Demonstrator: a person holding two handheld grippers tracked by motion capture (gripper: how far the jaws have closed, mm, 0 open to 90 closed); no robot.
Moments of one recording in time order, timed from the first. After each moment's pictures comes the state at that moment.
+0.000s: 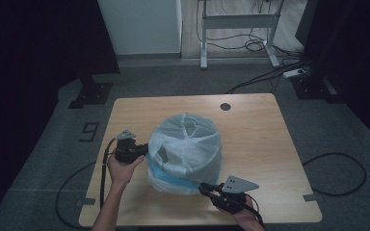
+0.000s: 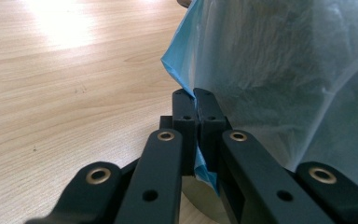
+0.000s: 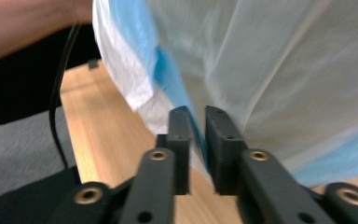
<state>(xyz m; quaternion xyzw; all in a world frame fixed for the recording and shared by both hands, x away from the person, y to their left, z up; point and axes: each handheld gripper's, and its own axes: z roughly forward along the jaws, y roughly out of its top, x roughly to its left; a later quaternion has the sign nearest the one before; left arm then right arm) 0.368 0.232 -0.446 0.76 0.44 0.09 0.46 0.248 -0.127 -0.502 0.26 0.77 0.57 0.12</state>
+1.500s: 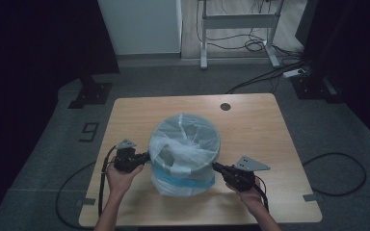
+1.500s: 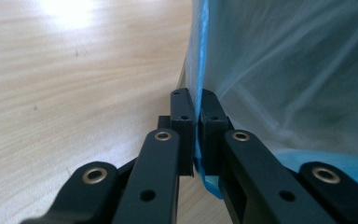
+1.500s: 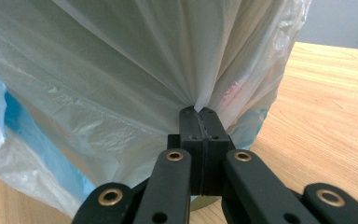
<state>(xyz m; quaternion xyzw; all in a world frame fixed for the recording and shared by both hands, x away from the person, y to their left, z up) 0.349 0.234 -0.464 0.78 0.45 0.08 0.43 0.303 -0.160 -0.505 0.33 0.73 0.58 0.15</state>
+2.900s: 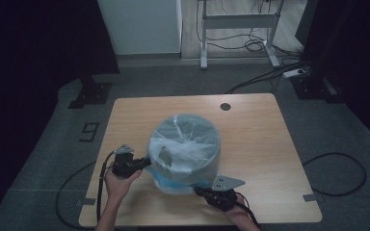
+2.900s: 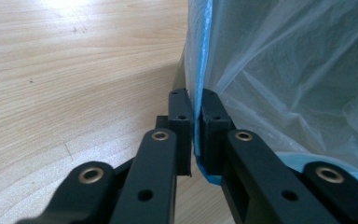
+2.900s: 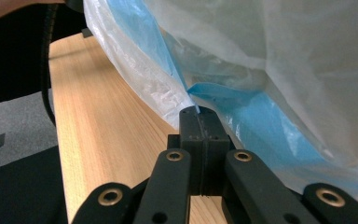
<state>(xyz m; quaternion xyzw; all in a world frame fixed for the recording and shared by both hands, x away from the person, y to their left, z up) 0.340 0.242 -0.476 0.78 0.46 0.07 0.43 0.267 -0.107 -0.536 0.25 0.80 0.54 0.09</state>
